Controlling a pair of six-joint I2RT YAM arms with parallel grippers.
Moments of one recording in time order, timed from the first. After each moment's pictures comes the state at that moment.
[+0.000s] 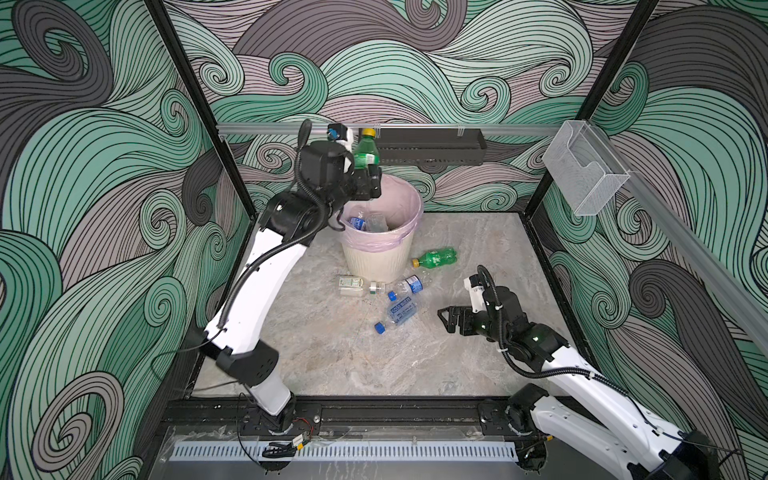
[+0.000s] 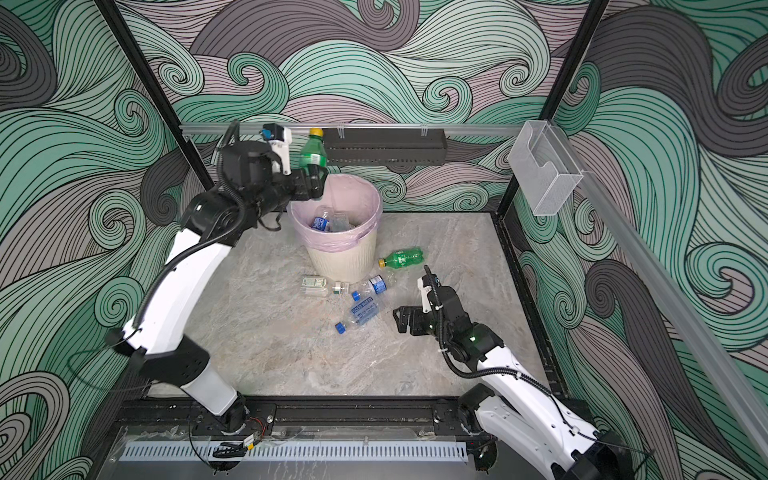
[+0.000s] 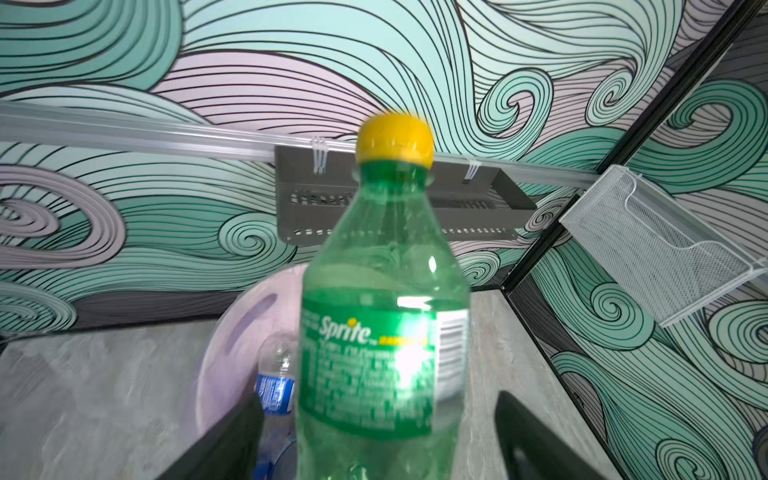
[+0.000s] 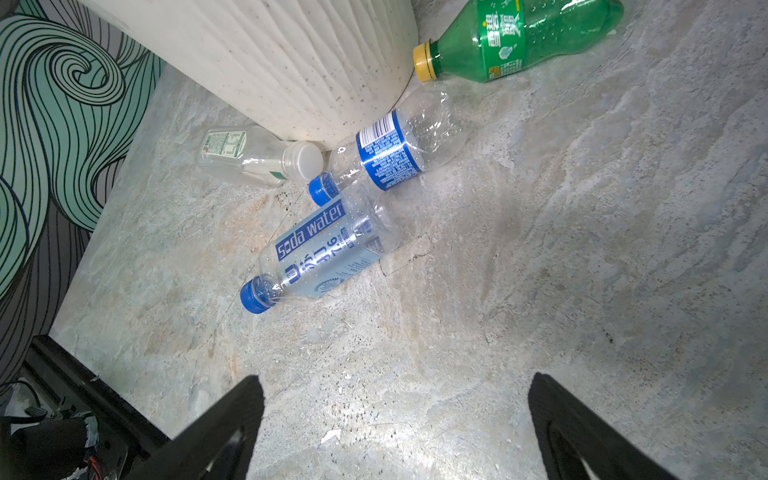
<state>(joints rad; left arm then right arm) -0.53 1.73 2.27 -0.86 -0.16 -0.29 0.54 0.84 0.58 -0.47 -0.10 0.45</state>
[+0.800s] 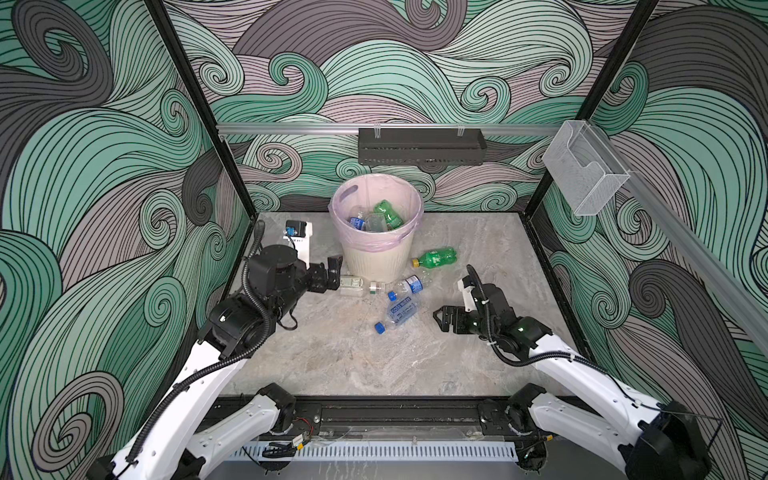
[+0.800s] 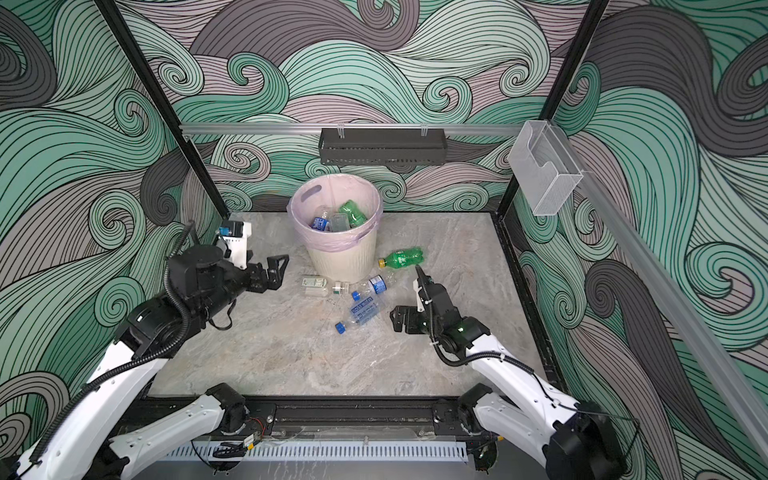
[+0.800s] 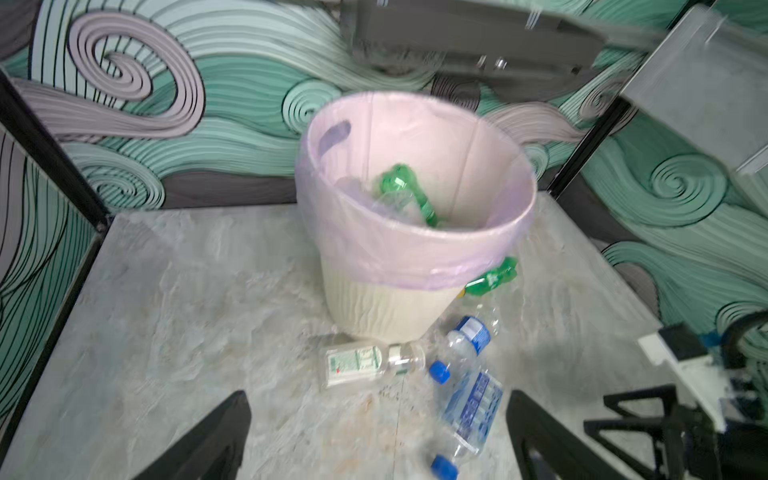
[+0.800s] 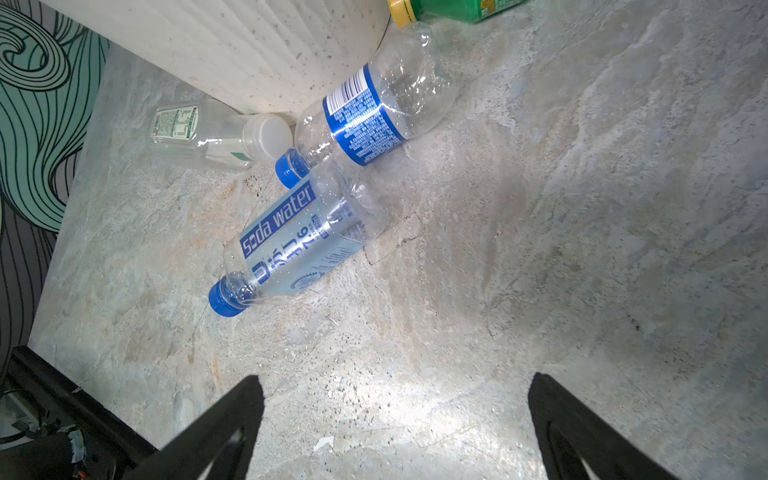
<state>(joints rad) -0.53 0.86 1.16 -0.76 -0.24 -0.27 0.57 1.02 0.60 -0.40 -0.08 0.53</state>
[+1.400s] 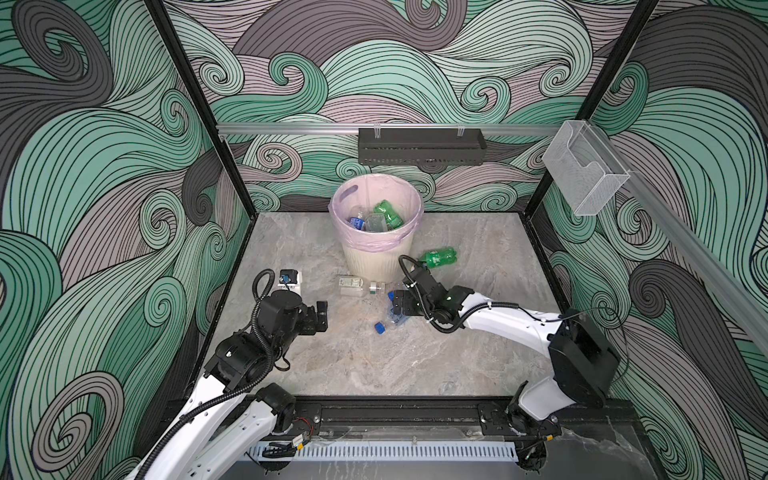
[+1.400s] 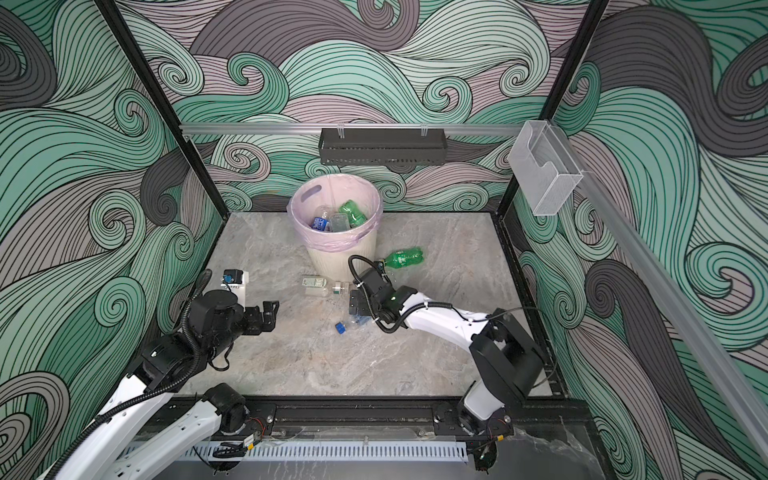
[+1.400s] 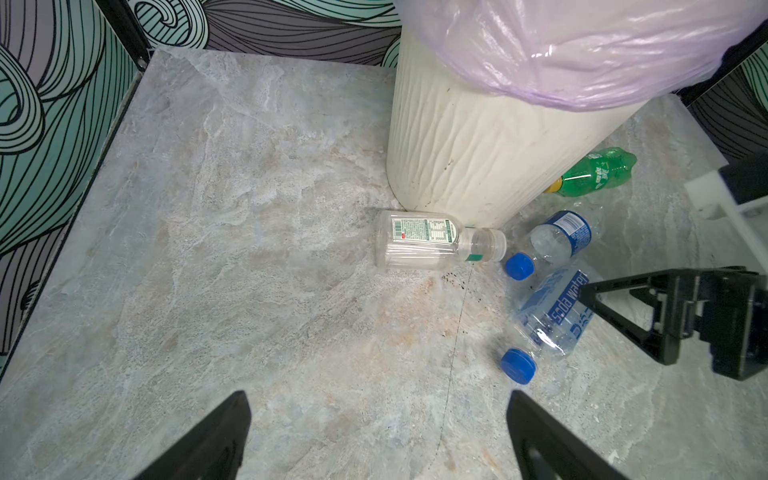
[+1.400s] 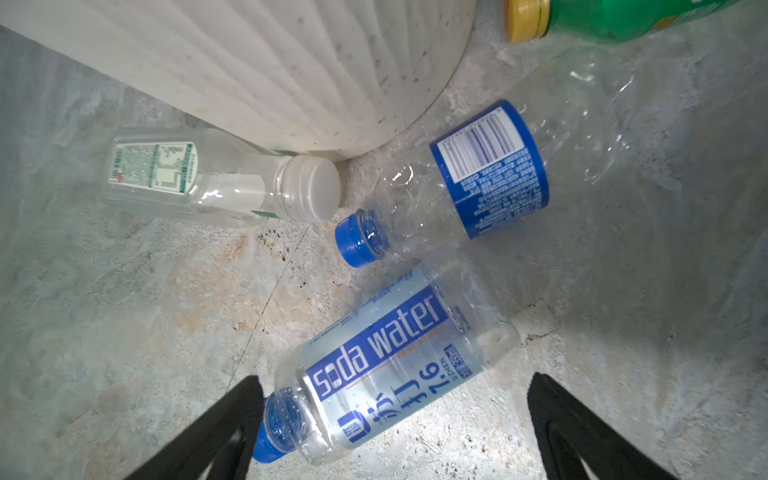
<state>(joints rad) -0.53 0.64 0.83 -0.88 -0.30 -0.40 0.84 1.61 1.02 -0.39 0.20 0.74</state>
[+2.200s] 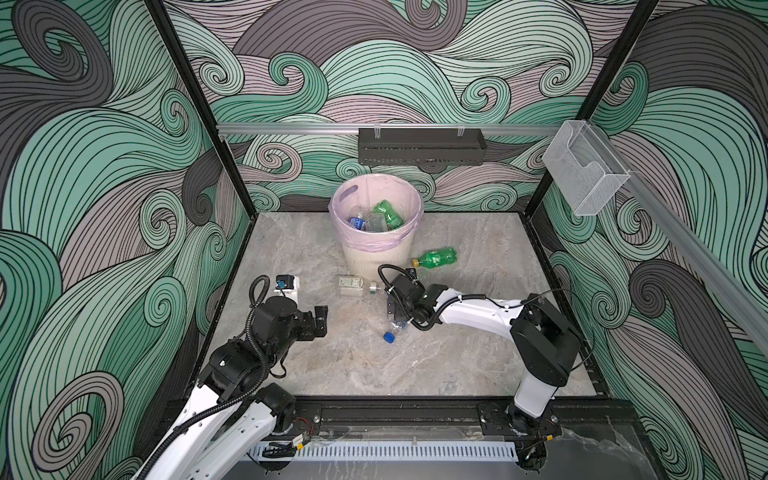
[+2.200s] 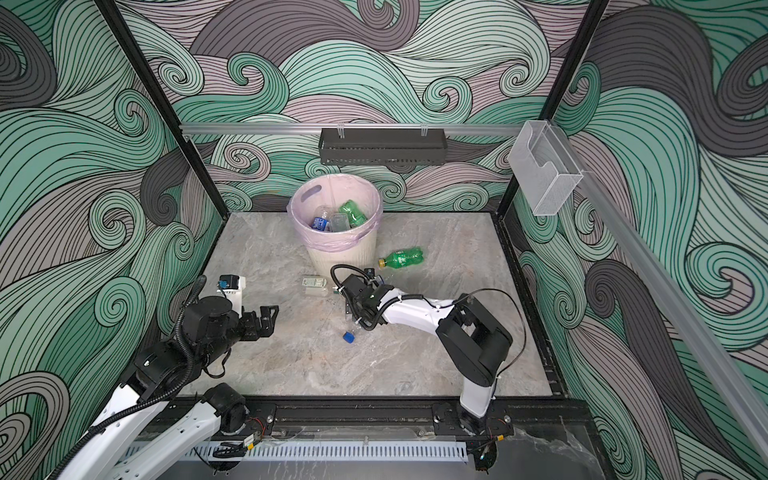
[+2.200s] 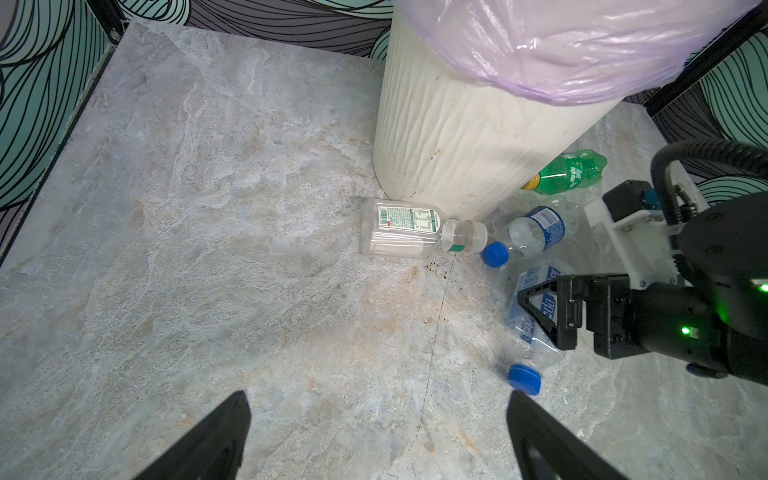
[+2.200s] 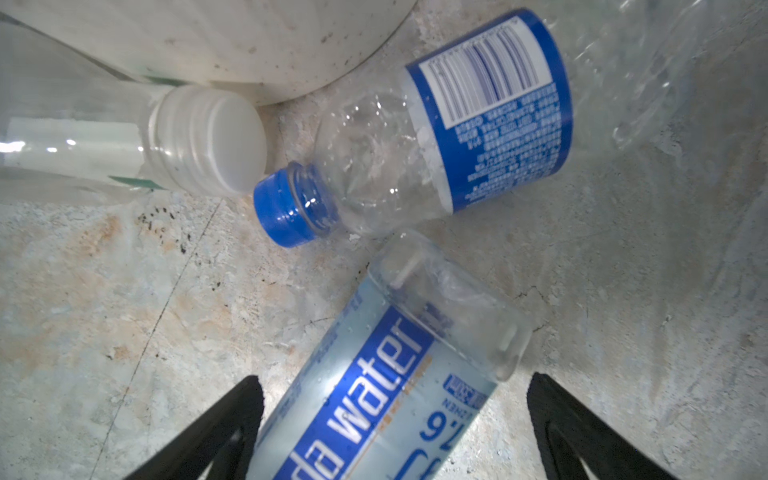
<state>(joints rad) -0.53 0.58 0.81 -0.90 -0.25 -0.45 0.90 1.77 1.13 -0.54 0.30 0.74</state>
